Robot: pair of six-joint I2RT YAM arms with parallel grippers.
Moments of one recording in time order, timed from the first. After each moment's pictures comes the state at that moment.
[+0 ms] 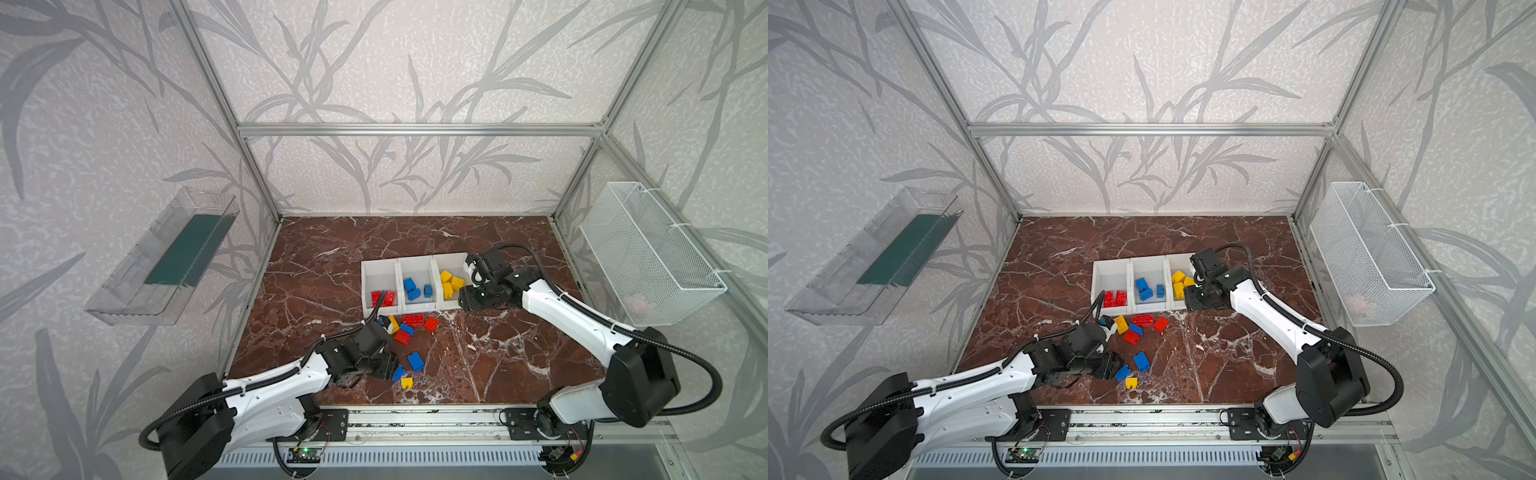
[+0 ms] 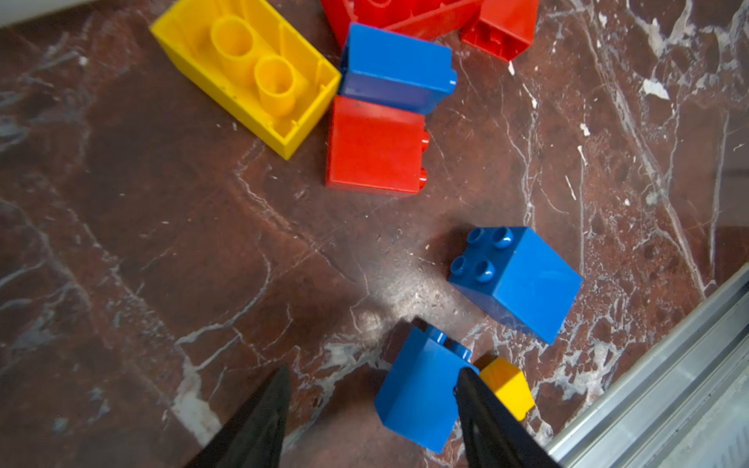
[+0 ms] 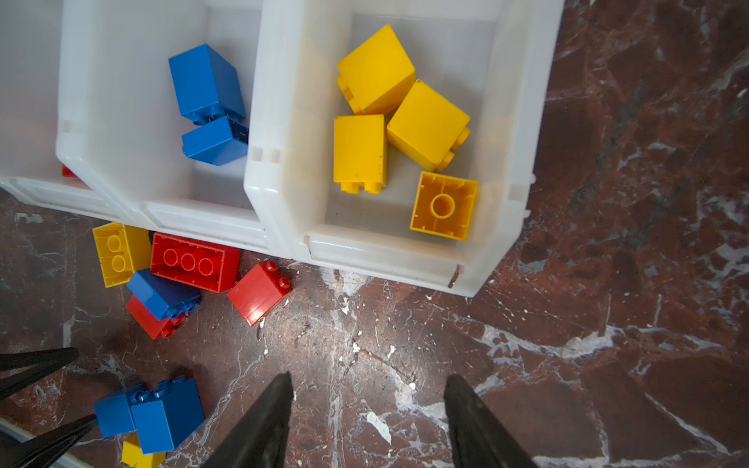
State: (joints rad) left arm -0.90 1.09 0.45 -0.38 0.04 -0.54; right arm 0.51 1.43 1.07 -0.75 -0.07 0.31
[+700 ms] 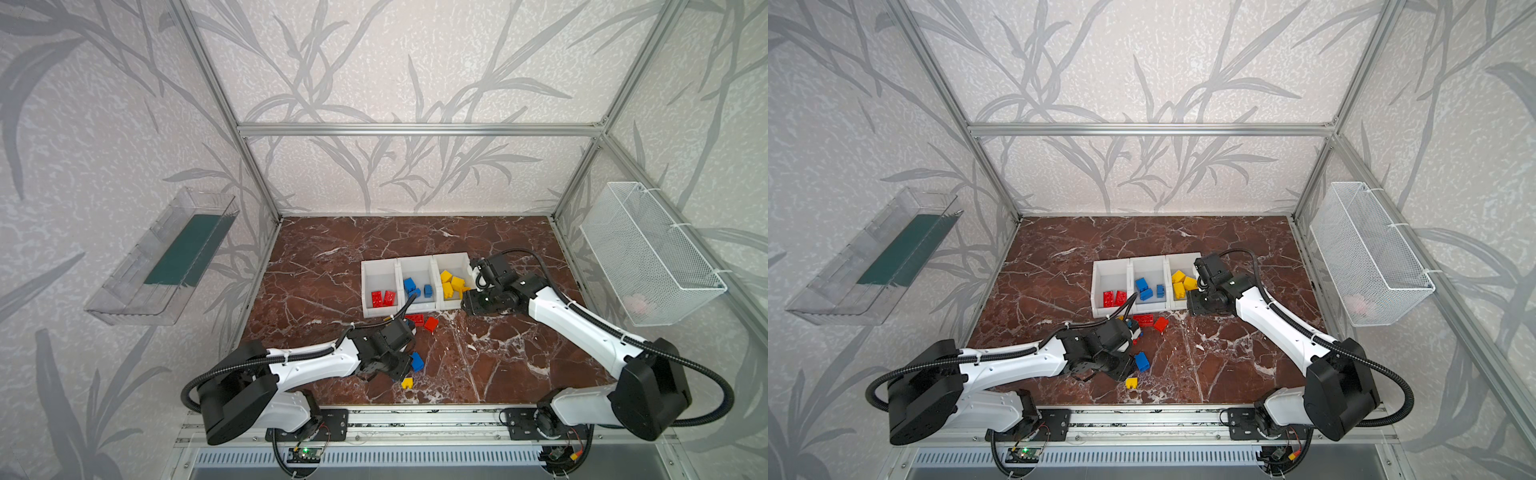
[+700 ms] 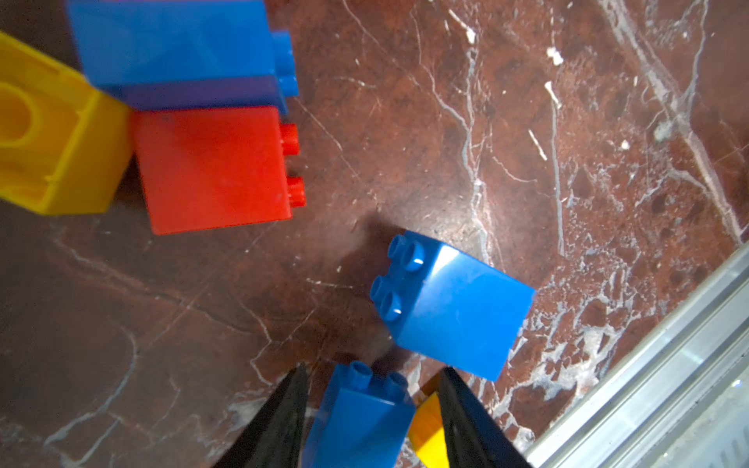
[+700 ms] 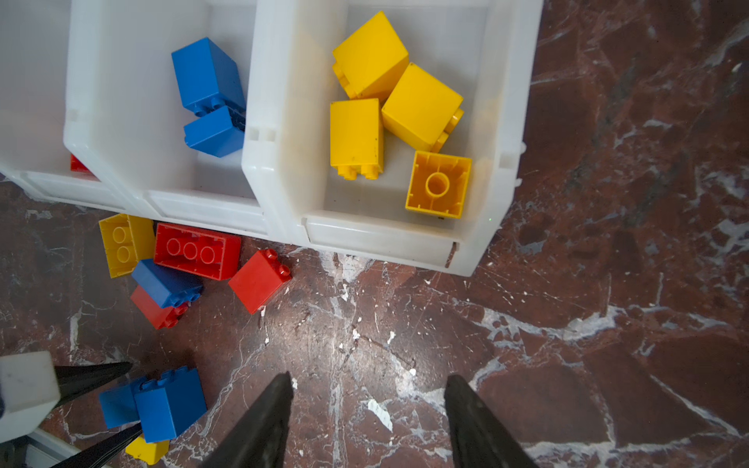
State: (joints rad) left arm -0.99 1.36 0.62 -0.44 0.07 -0.44; right arm 0.51 1.36 1.01 -0.74 -0.07 0.33
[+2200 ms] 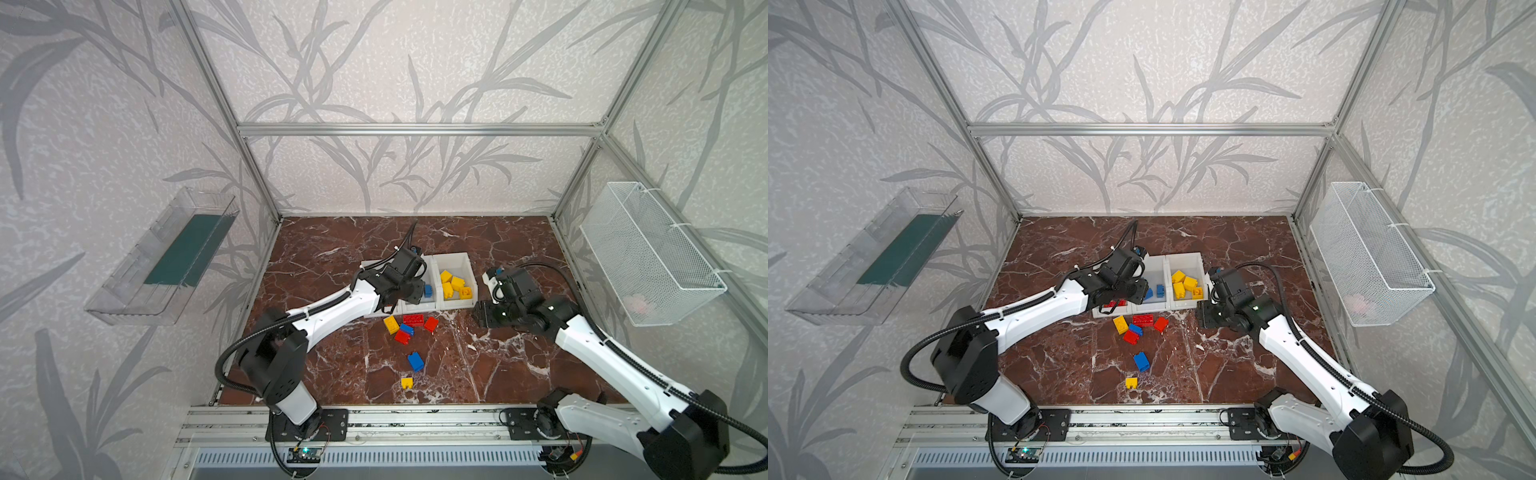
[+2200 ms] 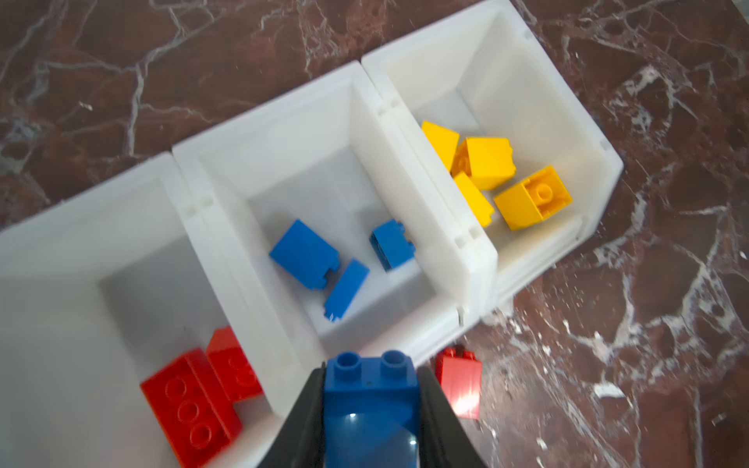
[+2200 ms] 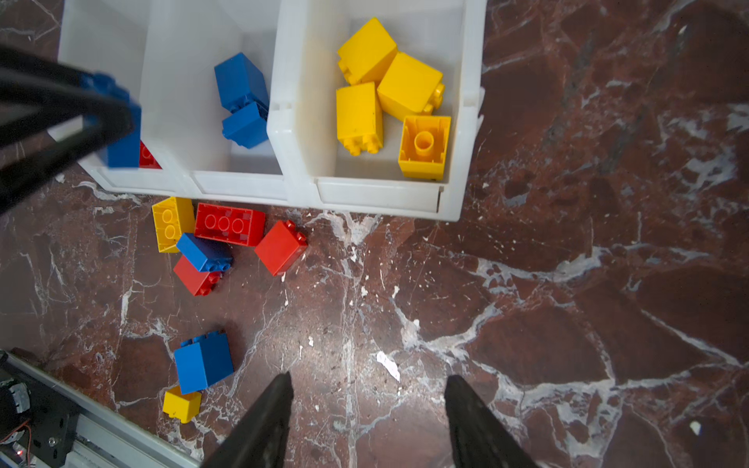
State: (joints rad) left arm -0.70 1.70 1.26 -0.46 -0.09 -0.27; right arm 0.51 1.07 0.84 -0.75 -0.09 0.42
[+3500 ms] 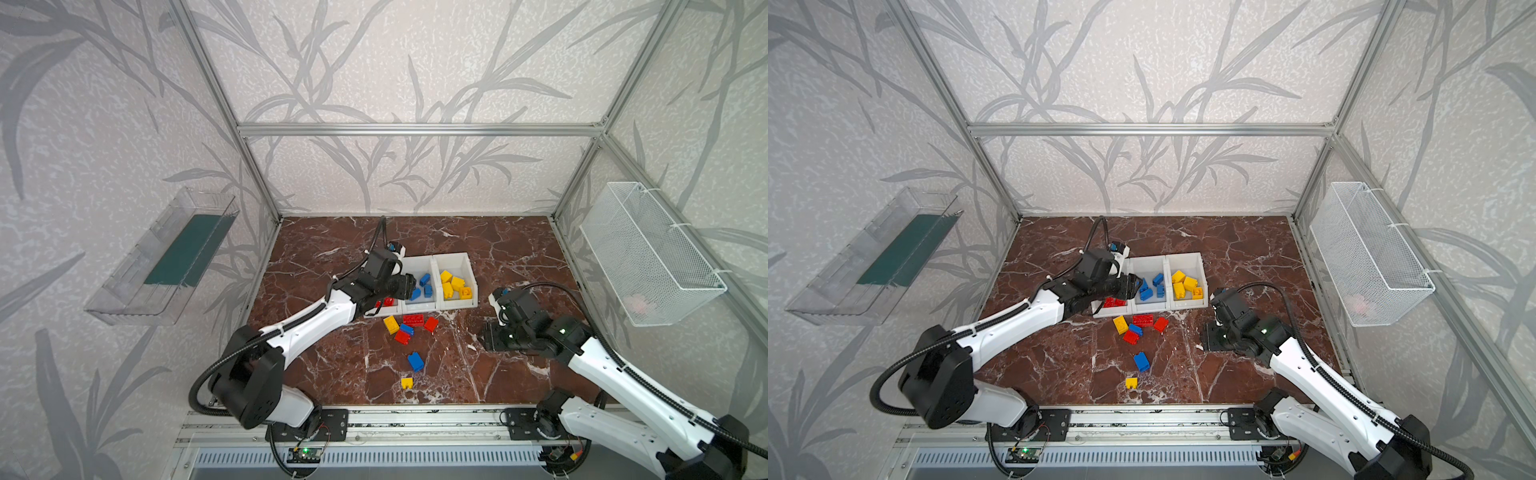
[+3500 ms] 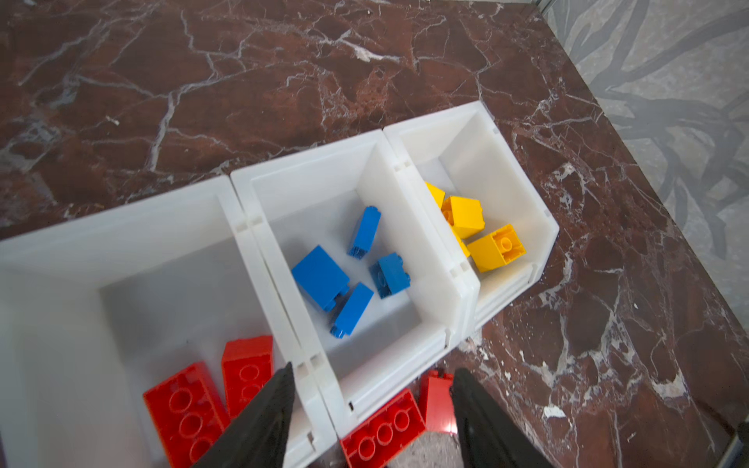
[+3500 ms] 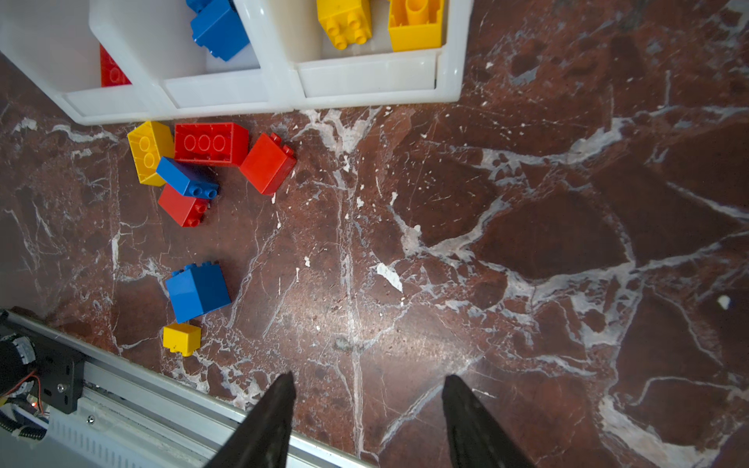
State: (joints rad) left arm -0.59 1.40 0.94 -0.24 0.04 -0.35; right arm 0.67 0.96 0.78 -0.90 -0.04 0.56
